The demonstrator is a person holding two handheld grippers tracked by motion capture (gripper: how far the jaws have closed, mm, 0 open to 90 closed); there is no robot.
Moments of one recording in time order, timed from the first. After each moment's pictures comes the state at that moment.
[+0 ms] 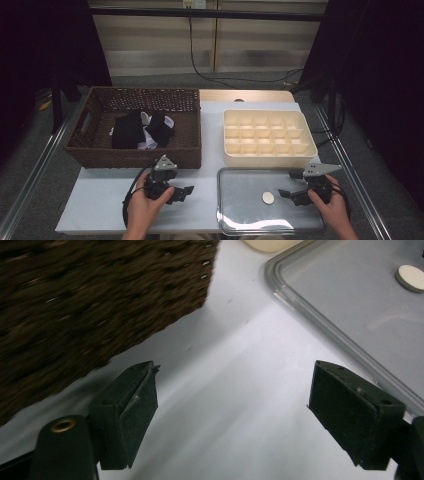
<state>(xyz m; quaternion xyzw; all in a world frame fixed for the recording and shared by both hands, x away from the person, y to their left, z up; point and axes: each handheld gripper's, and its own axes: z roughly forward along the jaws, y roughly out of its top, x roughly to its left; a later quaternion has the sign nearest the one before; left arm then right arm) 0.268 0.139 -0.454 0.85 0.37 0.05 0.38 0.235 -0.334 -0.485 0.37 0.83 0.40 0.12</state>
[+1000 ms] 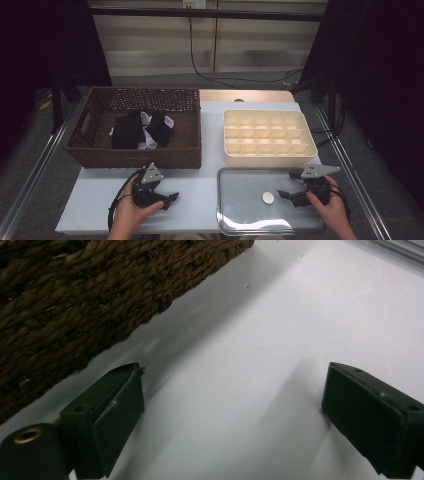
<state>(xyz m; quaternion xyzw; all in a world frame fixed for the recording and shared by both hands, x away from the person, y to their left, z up) 0.268 0.170 -0.488 0.87 0.30 0.10 0.37 0.233 -0.331 -0.486 0.36 0.84 0.39 0.13</state>
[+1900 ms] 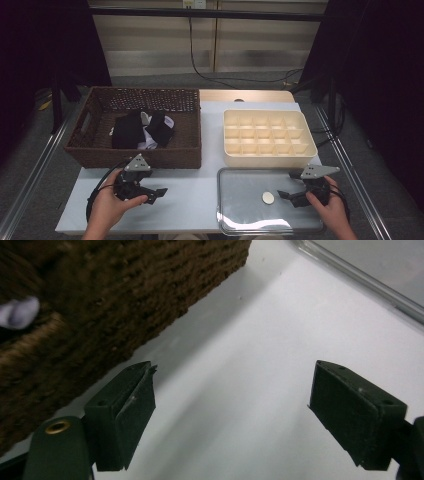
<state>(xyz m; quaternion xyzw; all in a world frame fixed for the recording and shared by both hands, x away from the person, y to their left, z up) 0.272 0.198 -0.430 0.88 0.31 0.07 0.35 0.232 -0.330 -0.486 0.36 0.84 0.38 0.14</state>
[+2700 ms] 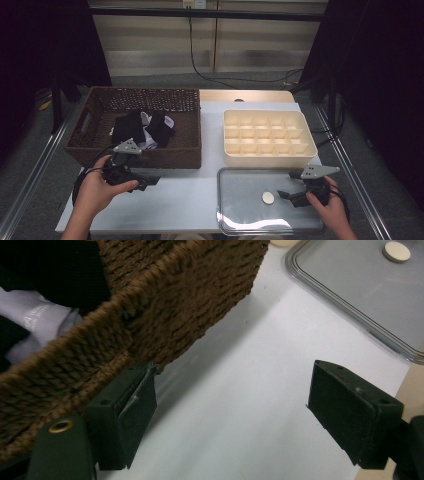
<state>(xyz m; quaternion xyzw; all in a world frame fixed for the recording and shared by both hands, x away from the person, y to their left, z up) 0.290 0.210 -0.386 0.88 0.32 0.05 0.34 0.232 -0.330 -0.486 0.36 0.84 0.38 0.14</state>
